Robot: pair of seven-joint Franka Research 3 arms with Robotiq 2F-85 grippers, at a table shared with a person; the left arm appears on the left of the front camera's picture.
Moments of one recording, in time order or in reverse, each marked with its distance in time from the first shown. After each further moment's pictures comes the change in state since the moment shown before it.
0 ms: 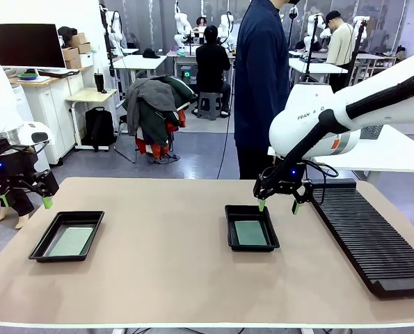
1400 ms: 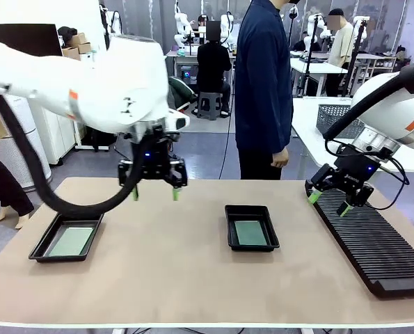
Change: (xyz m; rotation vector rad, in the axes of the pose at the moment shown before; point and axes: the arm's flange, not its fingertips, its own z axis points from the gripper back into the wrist) left arm -0.005 -0.327 0.057 -0.048 -0.015 0.049; right arm -0.008 -0.164 0.031 0.365 0.106 0.052
